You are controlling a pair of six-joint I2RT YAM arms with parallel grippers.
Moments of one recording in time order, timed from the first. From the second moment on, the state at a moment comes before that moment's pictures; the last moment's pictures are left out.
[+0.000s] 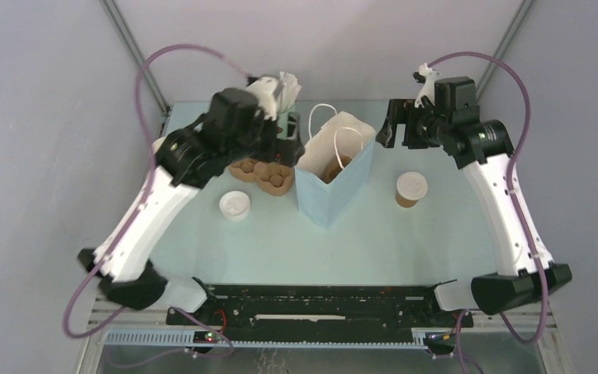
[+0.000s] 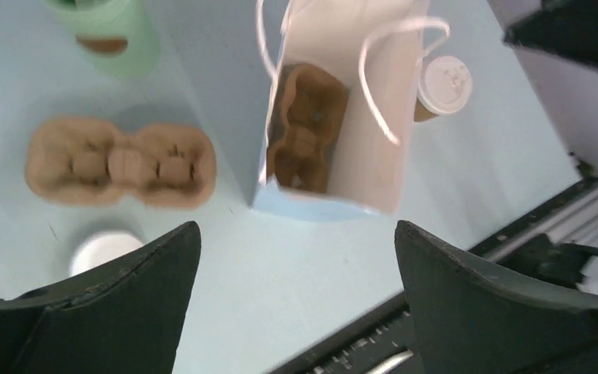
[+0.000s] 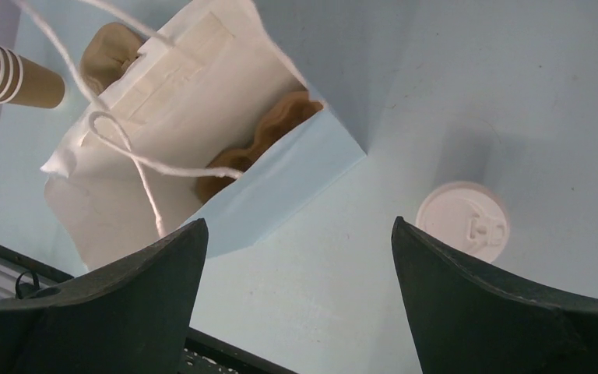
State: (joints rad) left arm -0.75 1.49 1.99 -1.07 -0.13 -0.26; right arm 0.25 1.34 1.71 -0.97 -0.16 0.22
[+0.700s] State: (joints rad) left arm -0.75 1.53 1.74 -1.19 -0.09 -1.58; right arm 0.28 1.26 1.61 -0.93 -0.11 0.19
